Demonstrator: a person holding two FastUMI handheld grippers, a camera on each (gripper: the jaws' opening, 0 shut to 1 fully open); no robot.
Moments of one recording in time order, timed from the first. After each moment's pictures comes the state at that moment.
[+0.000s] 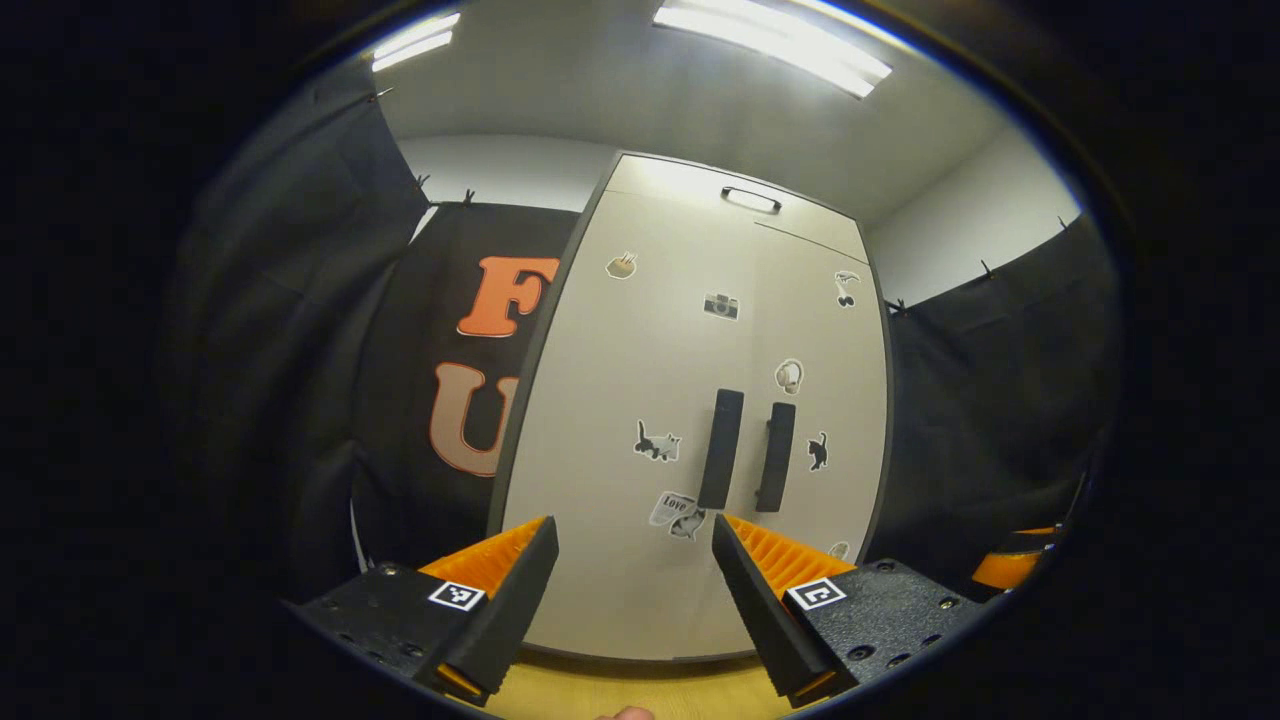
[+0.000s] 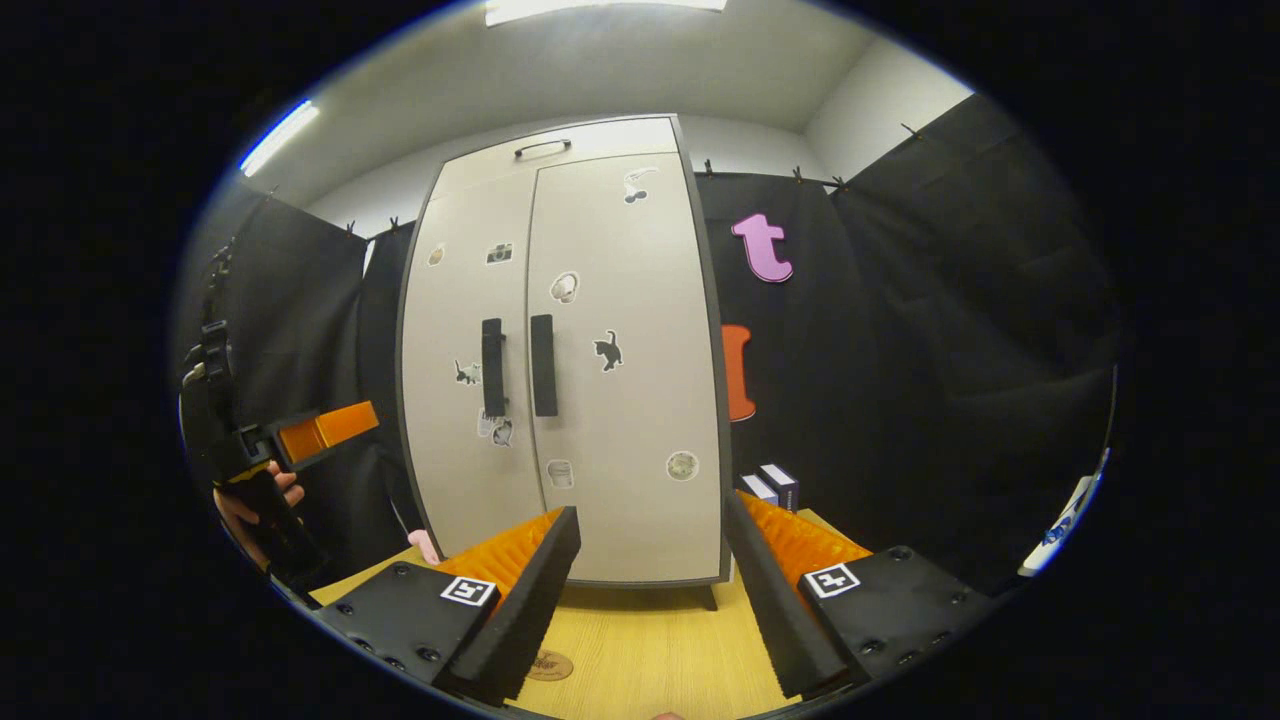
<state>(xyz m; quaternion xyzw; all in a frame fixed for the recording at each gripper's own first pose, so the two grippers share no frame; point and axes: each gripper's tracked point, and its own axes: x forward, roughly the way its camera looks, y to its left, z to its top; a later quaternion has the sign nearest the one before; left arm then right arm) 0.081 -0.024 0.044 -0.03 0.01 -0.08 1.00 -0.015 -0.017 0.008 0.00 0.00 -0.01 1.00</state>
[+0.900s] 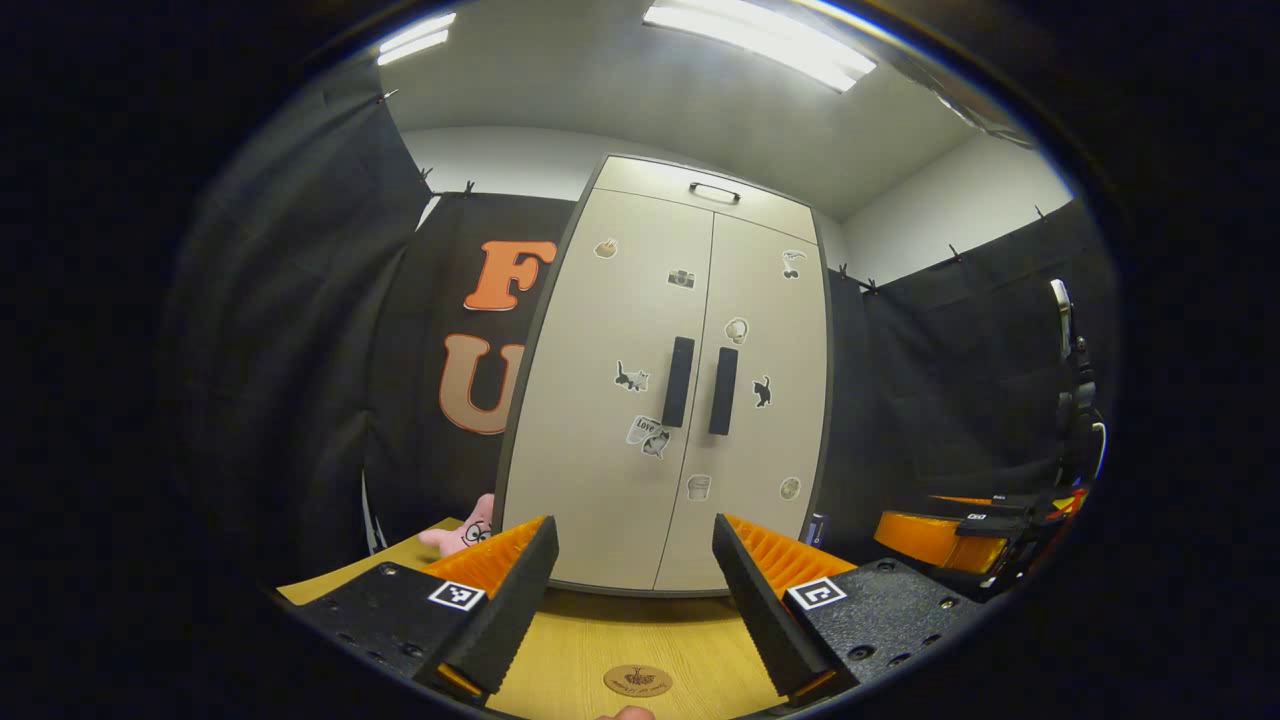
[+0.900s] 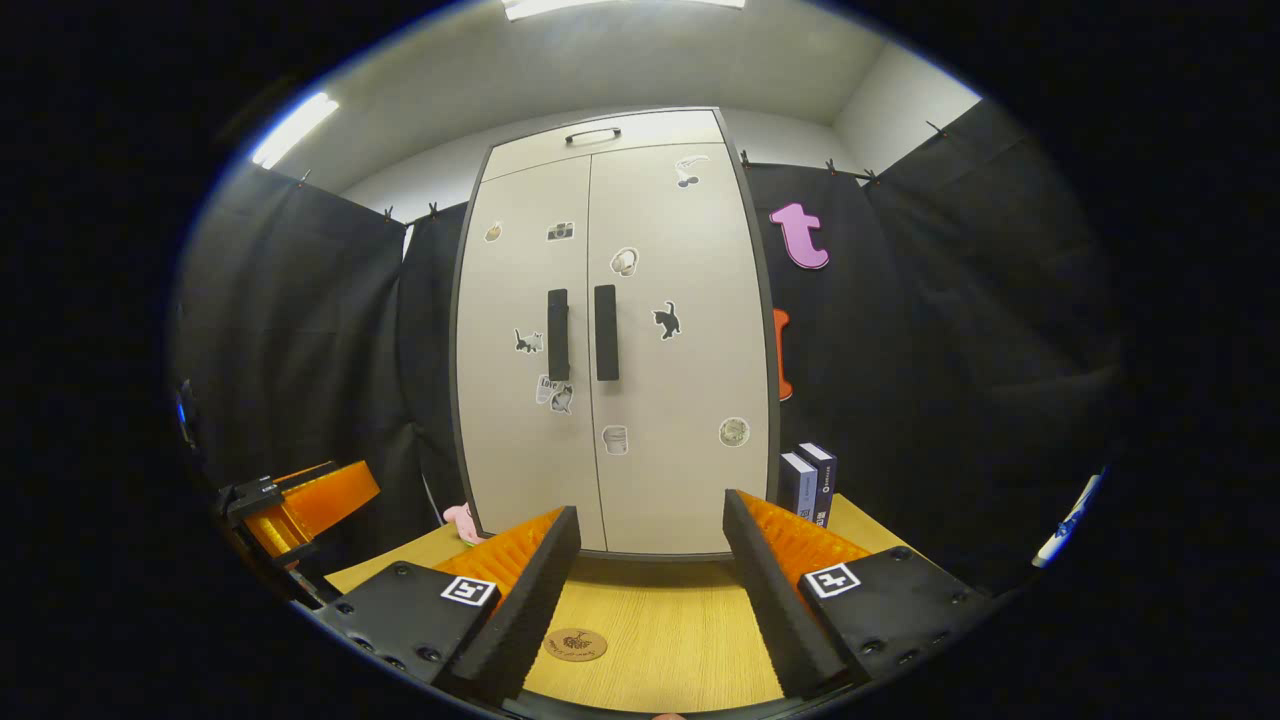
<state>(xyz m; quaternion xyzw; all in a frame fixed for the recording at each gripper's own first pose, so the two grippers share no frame) -0.045 -0.029 0.008 -0.04 0.05 -0.09 0.99 -0.049 0.023 -0.022 -0.01 0.01 0.03 1.00</state>
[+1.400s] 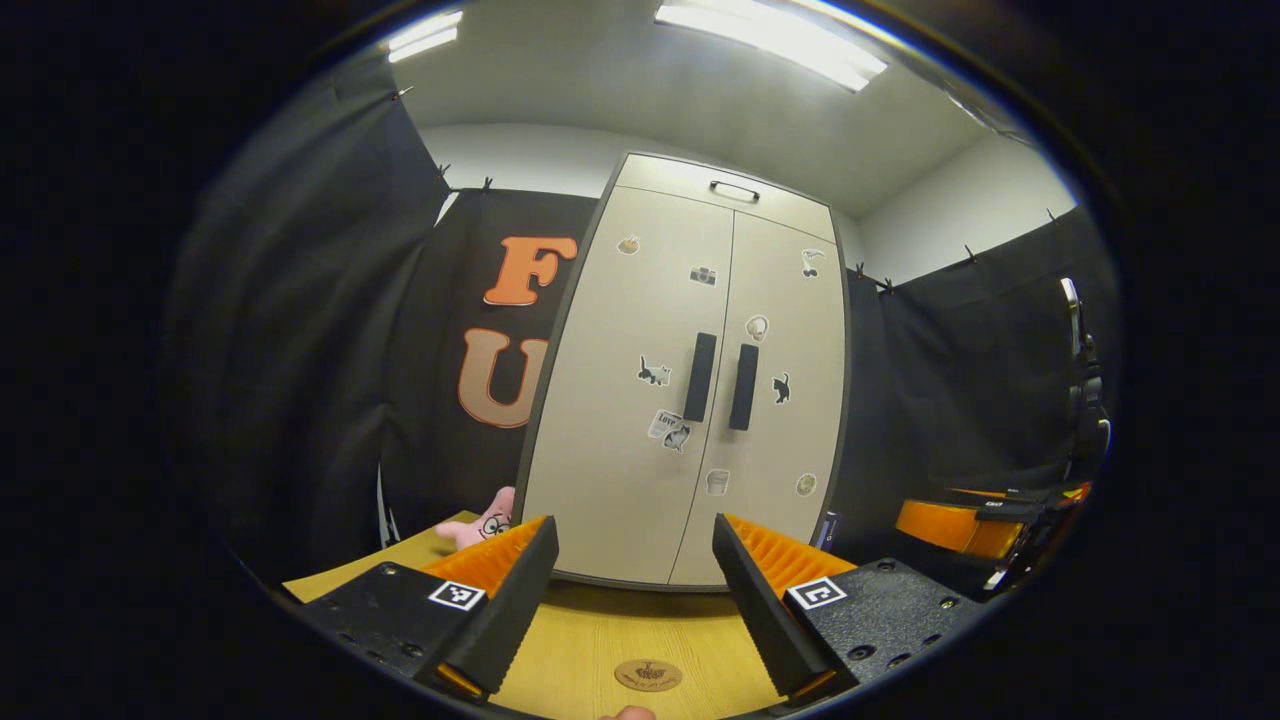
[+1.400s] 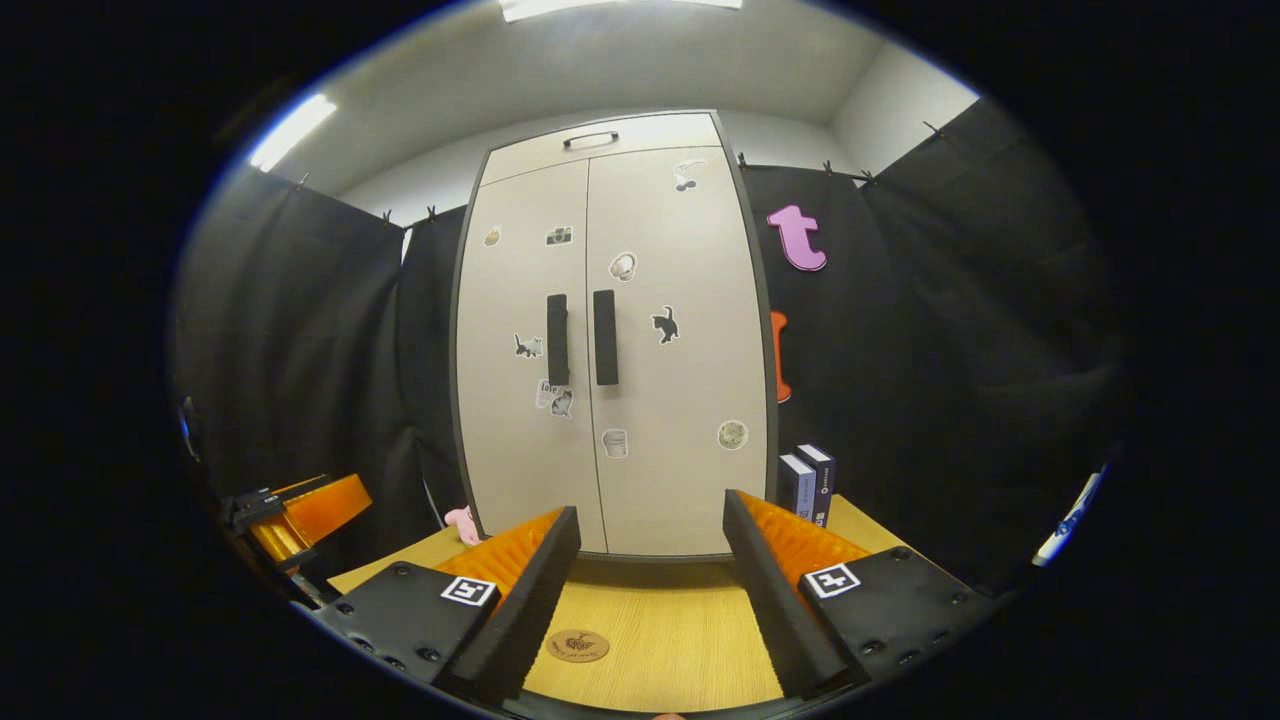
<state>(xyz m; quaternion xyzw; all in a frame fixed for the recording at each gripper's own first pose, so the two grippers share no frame) -0.055 -0.016 0.005 -0.04 0.05 -0.07 1.00 -0.053 0.022 -0.019 -0.01 0.01 0.03 1.00</state>
